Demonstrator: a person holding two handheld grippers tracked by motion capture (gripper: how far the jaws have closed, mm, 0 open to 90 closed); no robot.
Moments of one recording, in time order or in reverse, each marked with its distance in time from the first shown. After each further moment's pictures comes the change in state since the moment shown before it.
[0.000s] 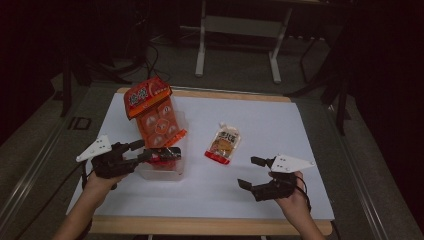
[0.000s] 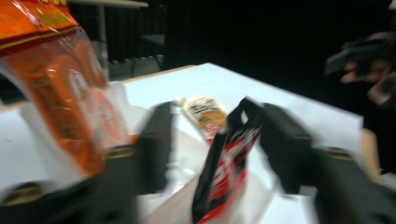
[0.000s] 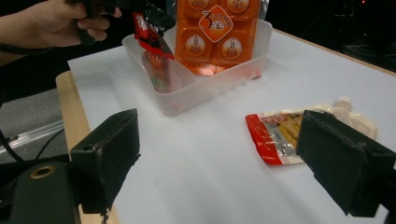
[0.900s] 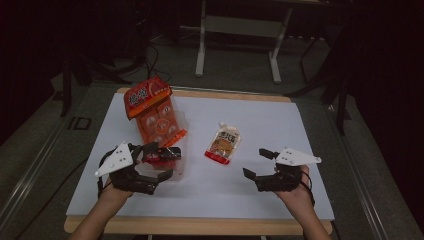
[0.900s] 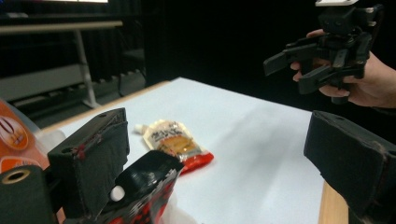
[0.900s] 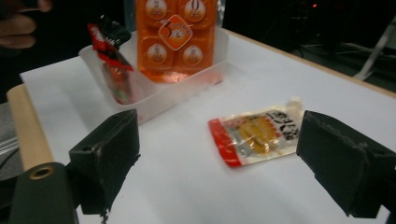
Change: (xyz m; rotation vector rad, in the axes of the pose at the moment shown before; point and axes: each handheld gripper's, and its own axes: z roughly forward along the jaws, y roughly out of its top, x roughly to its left) left arm -0.080 0.025 0.022 -0.020 -0.019 0.180; right arm -0.010 0.011 -0.007 -0.010 -0.144 0.021
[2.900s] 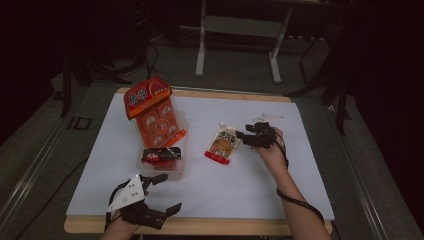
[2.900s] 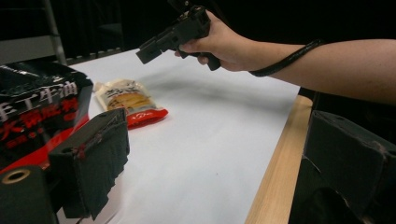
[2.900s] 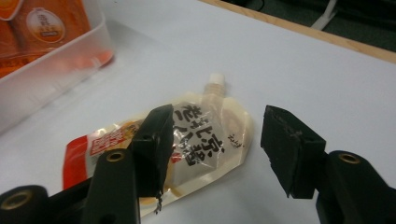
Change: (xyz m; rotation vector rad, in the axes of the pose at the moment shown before) left arm -0.049 -0.053 -0.003 0.077 -0.052 -0.044; right arm -0.111 -0.007 0.130 0.179 -0.145 0.126
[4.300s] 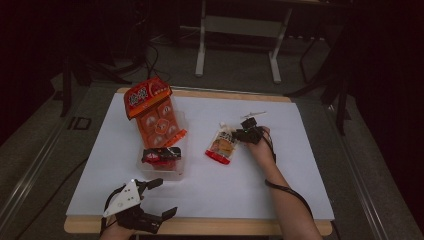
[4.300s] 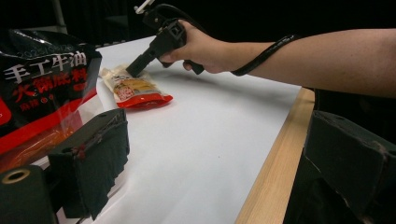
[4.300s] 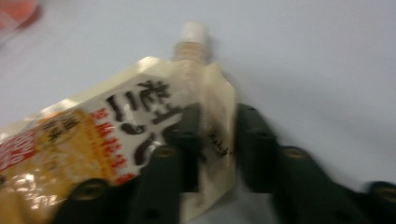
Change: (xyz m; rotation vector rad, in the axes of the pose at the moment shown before) left arm -0.002 -0.012 -0.008 0.023 0.018 -0.014; right arm -0.014 -0.007 0.068 0.207 -0.019 0.065
